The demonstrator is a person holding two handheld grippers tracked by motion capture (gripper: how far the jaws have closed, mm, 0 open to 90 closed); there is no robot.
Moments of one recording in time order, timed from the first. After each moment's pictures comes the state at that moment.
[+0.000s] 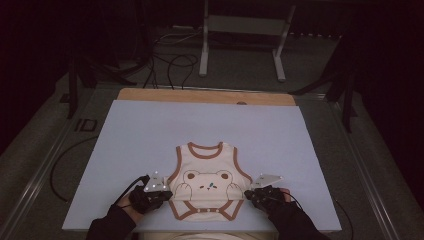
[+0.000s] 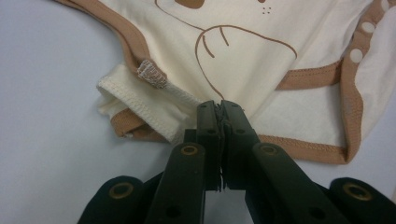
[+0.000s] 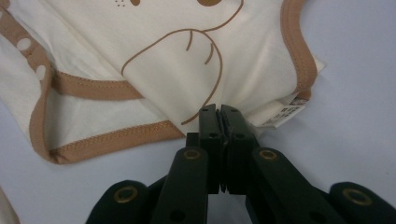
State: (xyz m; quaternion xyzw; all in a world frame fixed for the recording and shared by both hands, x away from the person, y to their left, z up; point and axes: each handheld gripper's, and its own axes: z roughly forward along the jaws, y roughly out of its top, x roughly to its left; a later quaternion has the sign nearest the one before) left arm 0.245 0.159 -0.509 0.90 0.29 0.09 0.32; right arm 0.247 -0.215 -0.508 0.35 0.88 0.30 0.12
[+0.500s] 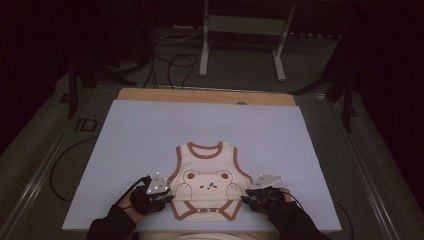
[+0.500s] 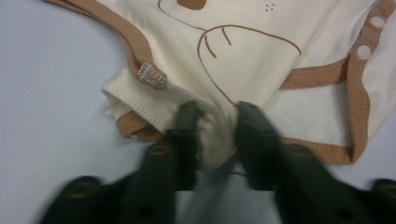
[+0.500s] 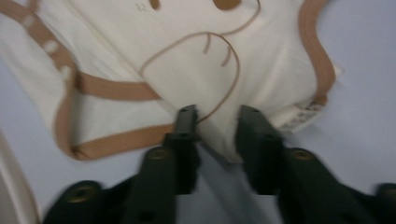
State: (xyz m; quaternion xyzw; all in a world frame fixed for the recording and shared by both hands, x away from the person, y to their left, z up) left arm 0.242 0.155 -0.504 0.90 0.29 0.11 0.31; right arm 0.245 -0.215 -0.505 0.33 0.88 0.33 0.10
